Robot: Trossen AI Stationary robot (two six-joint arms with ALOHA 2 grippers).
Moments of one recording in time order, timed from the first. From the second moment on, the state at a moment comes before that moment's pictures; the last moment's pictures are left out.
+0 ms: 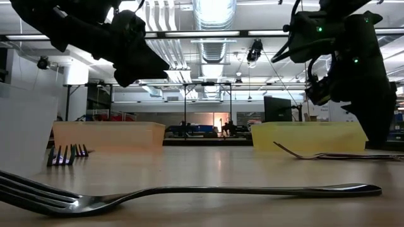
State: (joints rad) left arm 0.05 1.18 0.50 0.33 -0.10 -0.30; right arm 0.16 1.52 0.81 -0.92 -0.10 0.95
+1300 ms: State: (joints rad) left arm 0.05 1.18 0.50 0.34 -0.10 -0.31; right arm 0.08 1.66 0.79 -0.80 -0.08 0.84
